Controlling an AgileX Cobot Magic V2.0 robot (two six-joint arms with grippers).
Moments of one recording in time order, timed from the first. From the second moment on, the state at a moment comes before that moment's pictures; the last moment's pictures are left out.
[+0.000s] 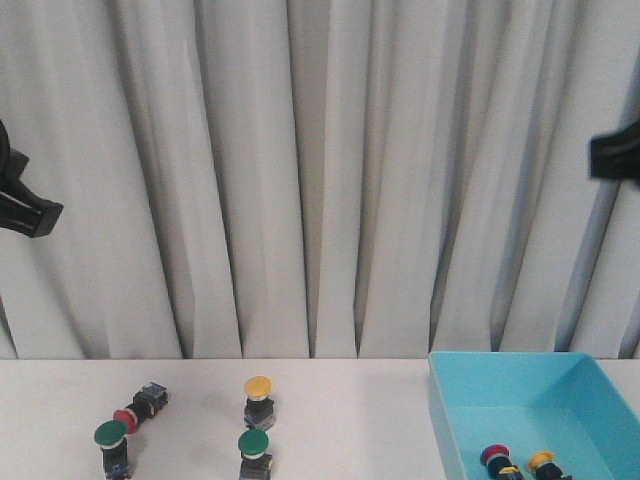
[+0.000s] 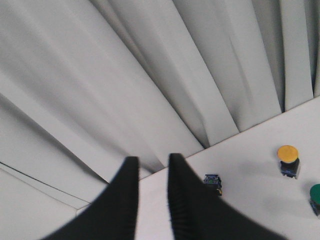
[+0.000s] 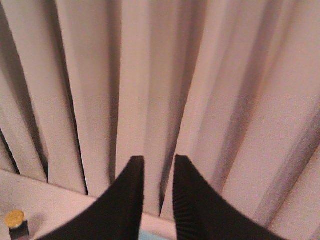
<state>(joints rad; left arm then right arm) -0.46 1.26 -1.60 0.59 0.93 -0.05 -0.08 1.30 -1.50 0.55 0.56 -0.61</state>
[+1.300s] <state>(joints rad) -0.41 1.04 -1.29 0.14 0.69 -0.02 -0.08 1.23 -1.50 0.61 0.58 -0.68</state>
